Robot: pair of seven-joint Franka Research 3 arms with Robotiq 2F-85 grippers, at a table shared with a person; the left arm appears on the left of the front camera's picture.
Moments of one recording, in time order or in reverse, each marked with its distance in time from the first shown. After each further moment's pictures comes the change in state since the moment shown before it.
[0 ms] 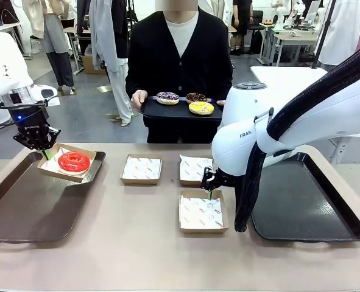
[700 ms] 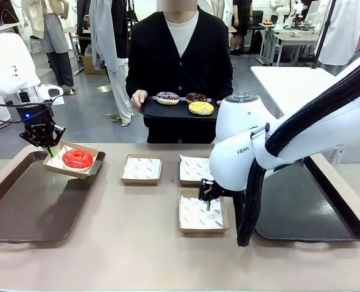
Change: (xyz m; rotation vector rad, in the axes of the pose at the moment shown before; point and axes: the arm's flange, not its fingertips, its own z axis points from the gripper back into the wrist) left arm 0.025 -0.004 -0.008 0.020 0.002 0.026; right arm -0.019 0.007 -0.017 -0.040 0.002 0.064
